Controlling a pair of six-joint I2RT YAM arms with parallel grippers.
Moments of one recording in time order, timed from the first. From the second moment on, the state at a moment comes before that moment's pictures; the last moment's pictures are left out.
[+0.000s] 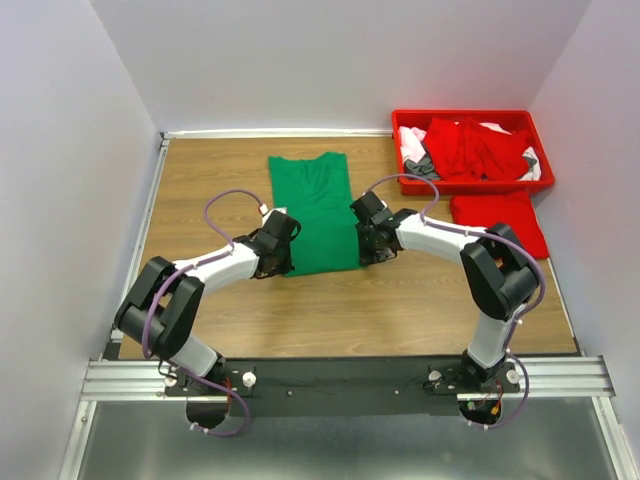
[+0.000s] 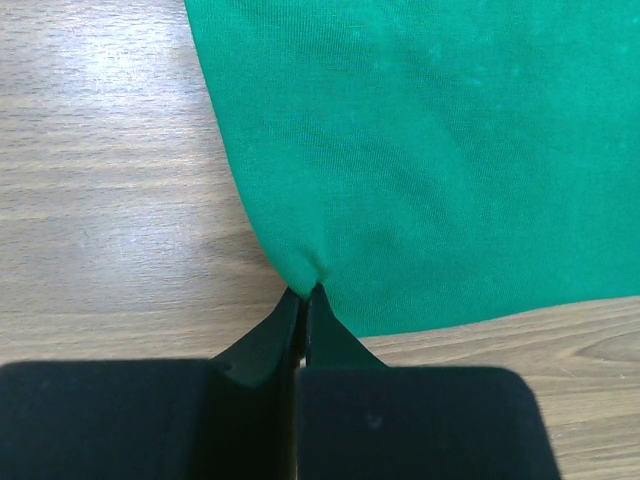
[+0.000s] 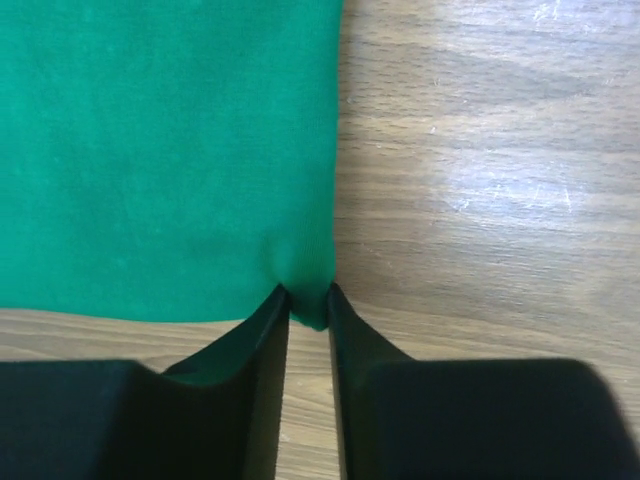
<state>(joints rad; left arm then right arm) -0.55 1.53 0.78 -0.28 -0.16 -0.57 0.66 1.84 1.16 -0.49 0.10 0.54</state>
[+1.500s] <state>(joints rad) -0.76 1.05 0.82 -0.71 0.14 -0.73 0.83 1.46 1.36 -1.23 0.14 0.63</state>
